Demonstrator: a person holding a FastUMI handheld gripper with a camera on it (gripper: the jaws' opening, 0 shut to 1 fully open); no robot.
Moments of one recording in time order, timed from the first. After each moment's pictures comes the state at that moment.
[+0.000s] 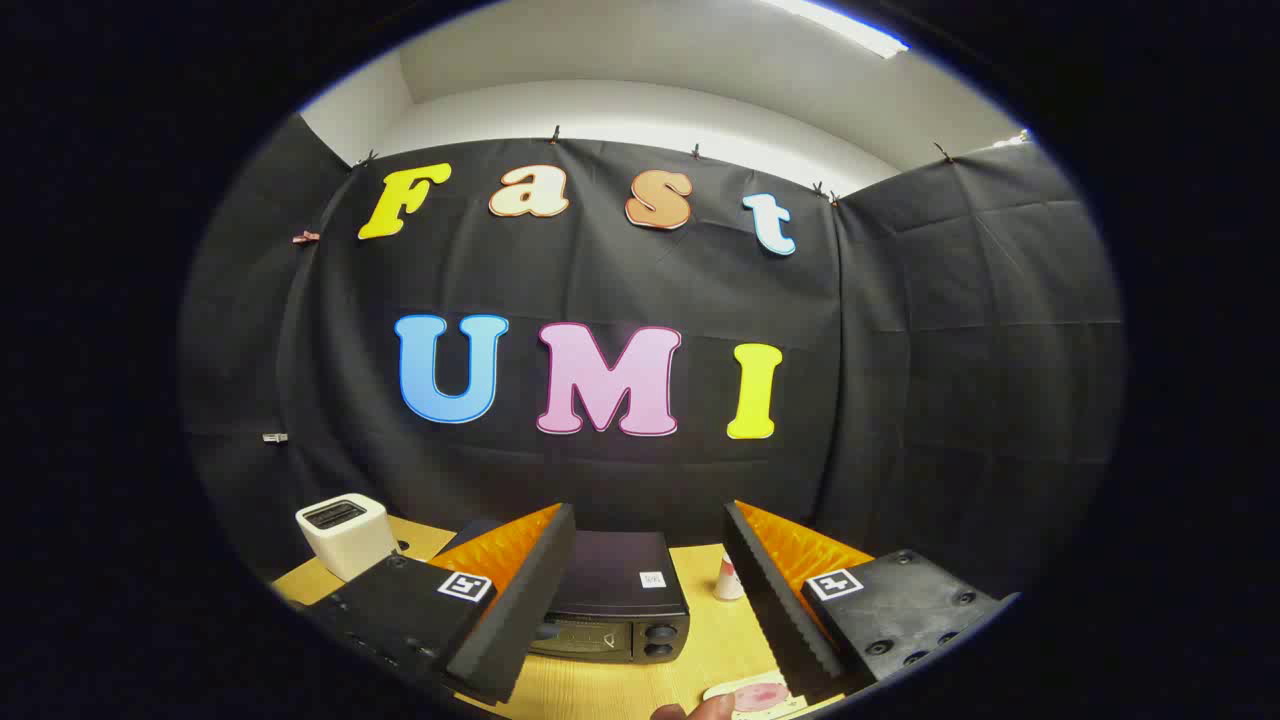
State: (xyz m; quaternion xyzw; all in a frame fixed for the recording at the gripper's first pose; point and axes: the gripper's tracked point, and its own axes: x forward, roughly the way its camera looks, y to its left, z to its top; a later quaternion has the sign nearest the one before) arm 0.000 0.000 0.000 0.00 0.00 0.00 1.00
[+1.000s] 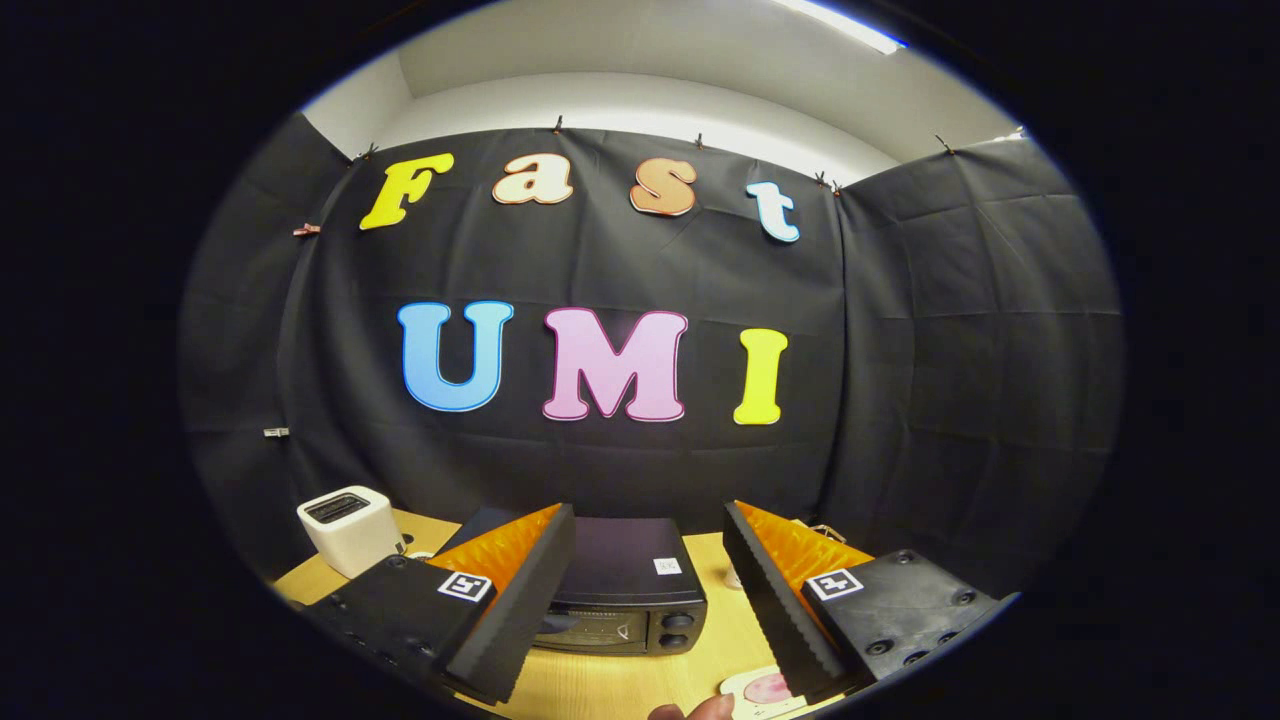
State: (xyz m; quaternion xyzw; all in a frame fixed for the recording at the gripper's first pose) arm 0.005 0.026 -0.026 0.01 0.01 0.00 1.00
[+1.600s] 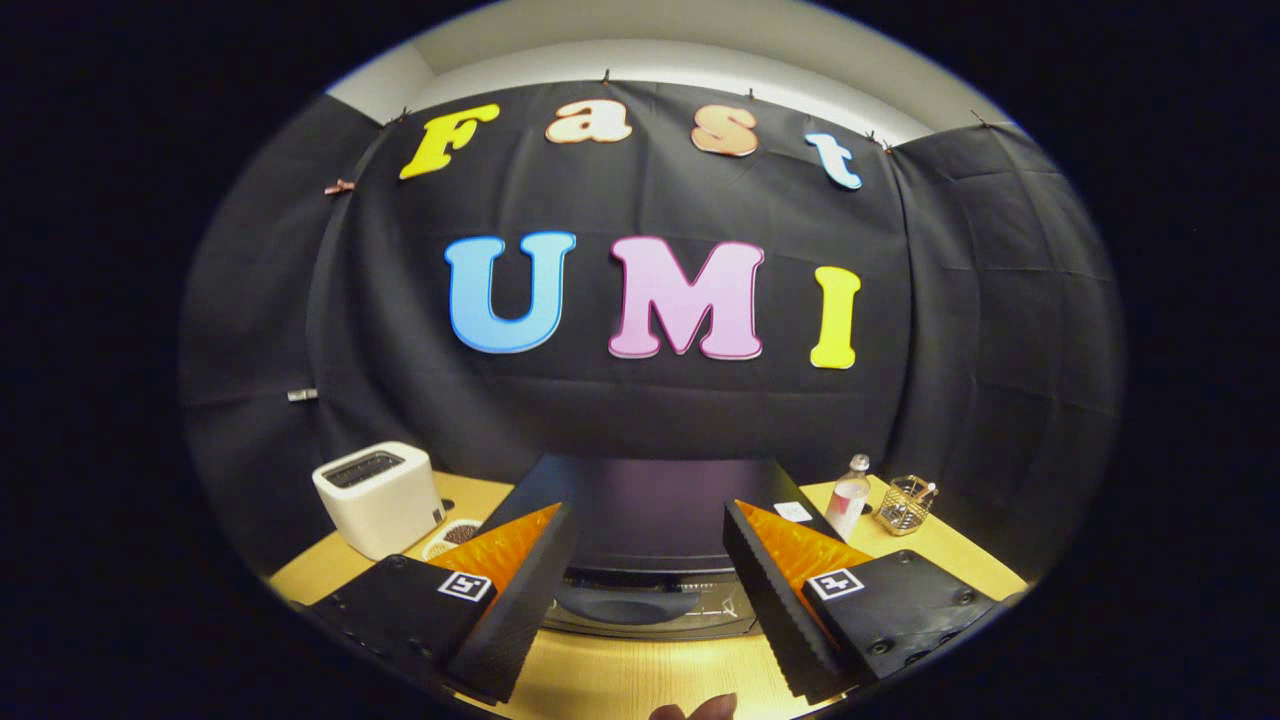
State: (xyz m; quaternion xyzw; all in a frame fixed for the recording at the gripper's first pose) arm 0.051 0.133 -0.150 -0.01 0.09 0.06 0.99
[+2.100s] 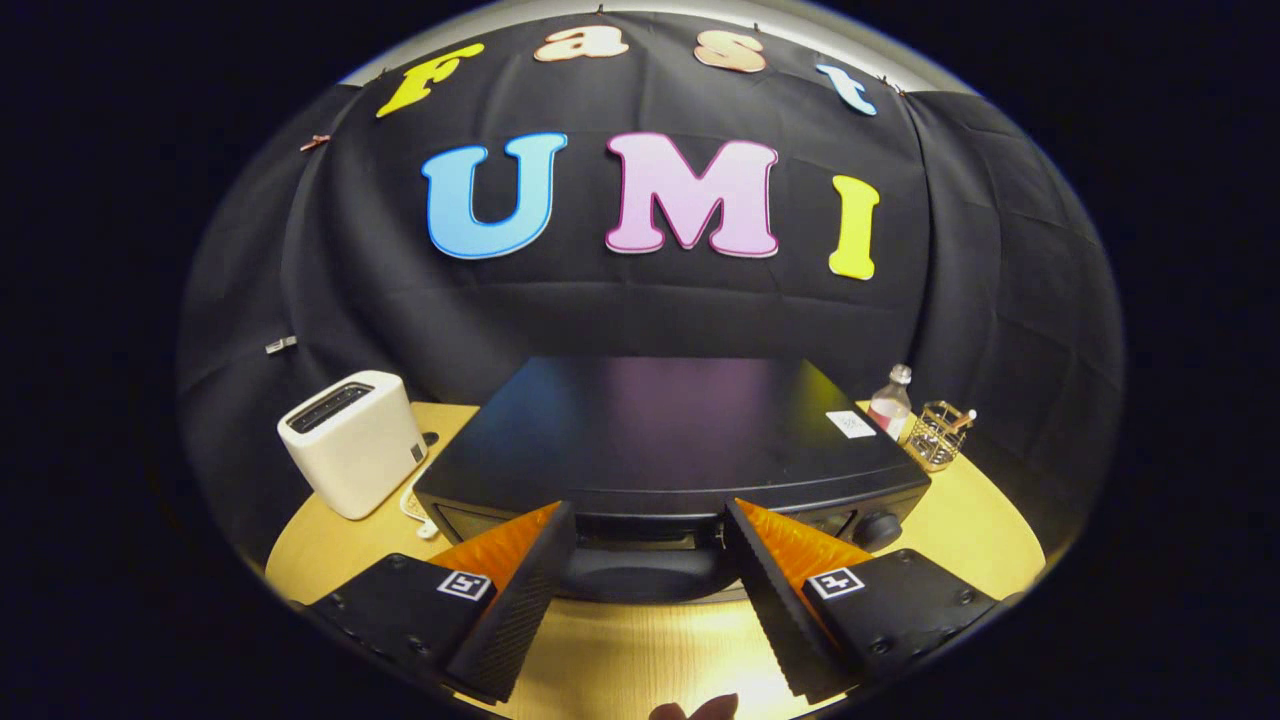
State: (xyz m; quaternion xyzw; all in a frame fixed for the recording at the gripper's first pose) arm 0.073 0.147 -0.235 0.01 0.22 0.05 0.97
